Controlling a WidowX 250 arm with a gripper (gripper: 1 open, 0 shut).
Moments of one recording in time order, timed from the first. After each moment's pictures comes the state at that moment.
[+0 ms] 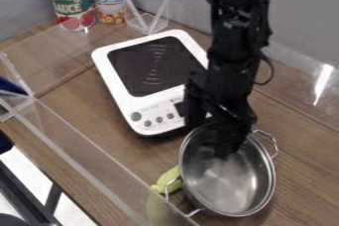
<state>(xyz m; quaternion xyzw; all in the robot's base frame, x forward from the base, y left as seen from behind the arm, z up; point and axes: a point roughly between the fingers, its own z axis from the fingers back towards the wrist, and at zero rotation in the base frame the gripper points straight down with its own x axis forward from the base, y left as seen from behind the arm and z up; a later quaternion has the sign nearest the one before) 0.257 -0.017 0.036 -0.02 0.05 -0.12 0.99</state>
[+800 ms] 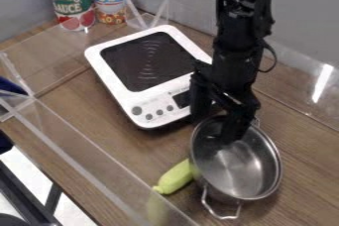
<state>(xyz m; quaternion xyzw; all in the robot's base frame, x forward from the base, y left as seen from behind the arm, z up) 0.276 -0.011 0.036 -0.02 0.05 -0.12 0.99</state>
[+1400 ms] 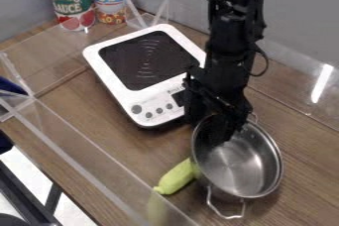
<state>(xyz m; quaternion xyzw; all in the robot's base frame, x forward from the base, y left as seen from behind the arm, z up) 0.263 -0.008 0.034 -0.03 0.07 -0.12 0.99</state>
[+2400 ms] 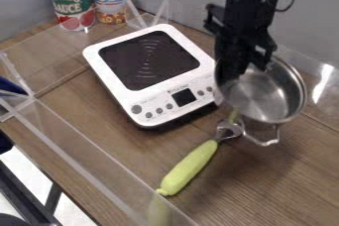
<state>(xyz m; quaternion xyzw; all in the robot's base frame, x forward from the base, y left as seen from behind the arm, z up) 0.313 0.005 0.088 0.01 -0.01 -0.13 0.99</state>
